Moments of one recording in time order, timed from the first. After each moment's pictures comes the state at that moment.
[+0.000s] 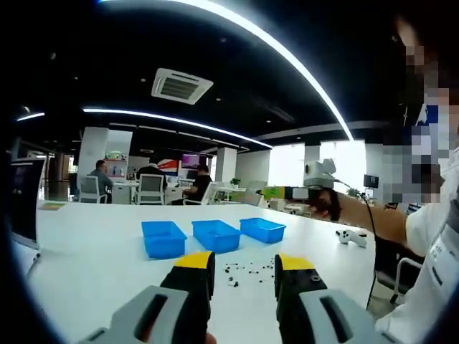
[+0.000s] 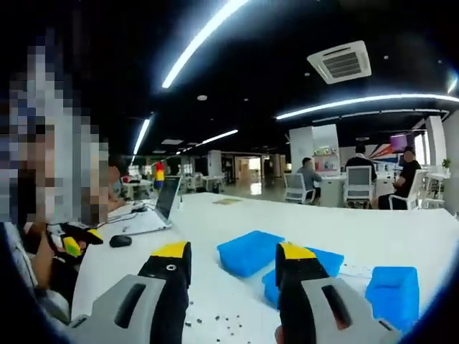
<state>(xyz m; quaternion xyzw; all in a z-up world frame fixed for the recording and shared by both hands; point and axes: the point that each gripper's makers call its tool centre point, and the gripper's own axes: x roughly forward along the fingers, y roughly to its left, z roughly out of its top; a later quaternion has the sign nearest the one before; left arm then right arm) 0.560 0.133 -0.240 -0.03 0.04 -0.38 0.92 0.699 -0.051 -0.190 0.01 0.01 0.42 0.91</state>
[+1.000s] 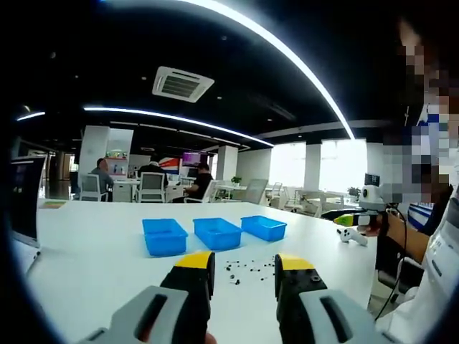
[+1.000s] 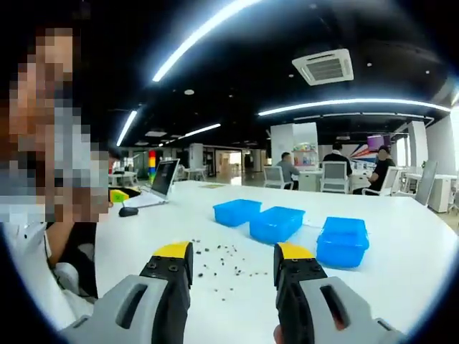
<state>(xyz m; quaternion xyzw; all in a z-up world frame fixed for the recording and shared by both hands) 0.560 0.135 -0.243 -0.03 0.04 -0.38 0.93 0.592 -0.147 -0.243 -0.02 0.03 0.36 0.93</state>
